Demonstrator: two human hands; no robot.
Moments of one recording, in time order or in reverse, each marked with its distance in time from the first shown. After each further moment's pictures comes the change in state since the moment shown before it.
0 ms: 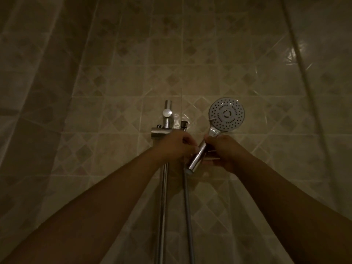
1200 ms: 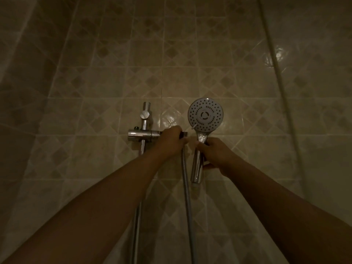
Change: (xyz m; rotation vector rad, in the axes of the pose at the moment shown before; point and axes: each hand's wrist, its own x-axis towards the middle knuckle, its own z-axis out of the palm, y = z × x) left_hand 0.055 0.017 0.051 0.270 0.206 0.018; right_hand -0.013 -0.001 -0.048 -0.316 0.020 -0.092
